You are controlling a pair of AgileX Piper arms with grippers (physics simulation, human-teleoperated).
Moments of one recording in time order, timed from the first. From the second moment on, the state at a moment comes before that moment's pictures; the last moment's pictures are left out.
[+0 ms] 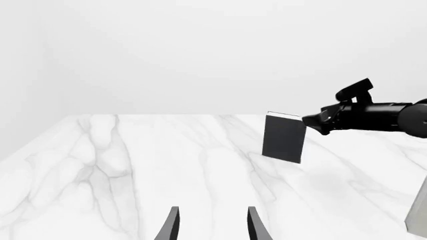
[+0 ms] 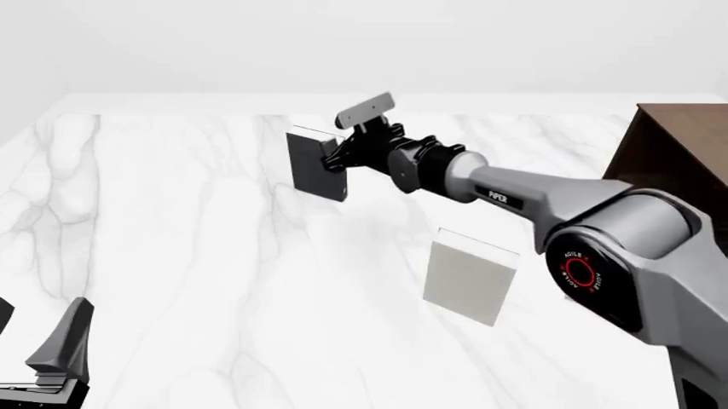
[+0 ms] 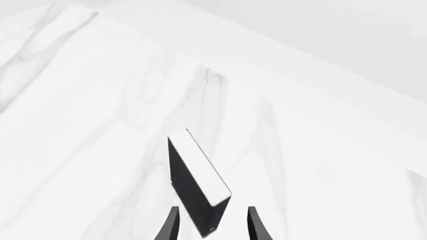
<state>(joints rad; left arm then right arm) 0.00 0.00 0.00 0.00 0.00 0.54 2.25 -1.78 -0.03 -0.12</state>
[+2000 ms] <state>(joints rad) 0.00 0.00 0.00 0.00 0.00 0.53 2.46 -1.98 0.01 -0.13</state>
